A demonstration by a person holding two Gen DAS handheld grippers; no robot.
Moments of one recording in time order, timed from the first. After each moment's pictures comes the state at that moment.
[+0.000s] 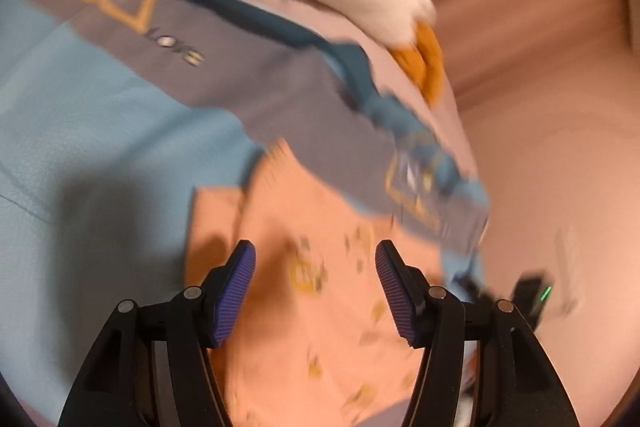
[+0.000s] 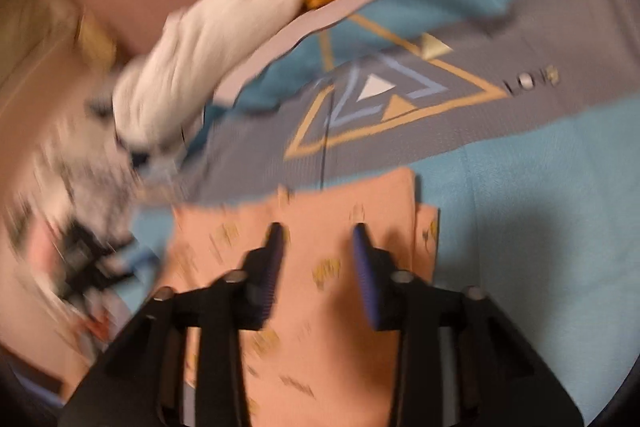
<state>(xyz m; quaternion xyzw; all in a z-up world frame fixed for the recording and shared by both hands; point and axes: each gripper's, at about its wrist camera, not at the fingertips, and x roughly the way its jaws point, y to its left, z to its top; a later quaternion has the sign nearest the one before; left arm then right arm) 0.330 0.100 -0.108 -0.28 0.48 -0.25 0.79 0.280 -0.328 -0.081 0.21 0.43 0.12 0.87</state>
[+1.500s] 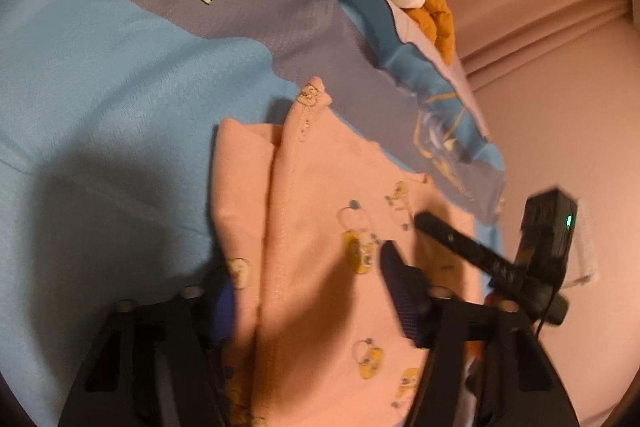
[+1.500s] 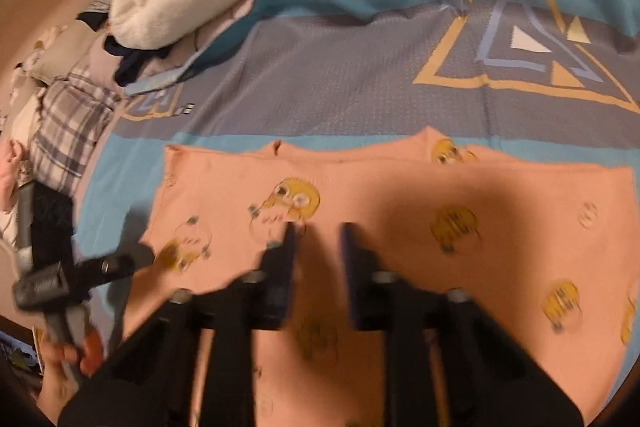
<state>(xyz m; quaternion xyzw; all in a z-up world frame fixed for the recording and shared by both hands) 0.340 0.093 -0.158 -0.26 0.51 -0.24 0.78 0.341 -0.179 -0.133 0.12 0.50 0.13 0.85</state>
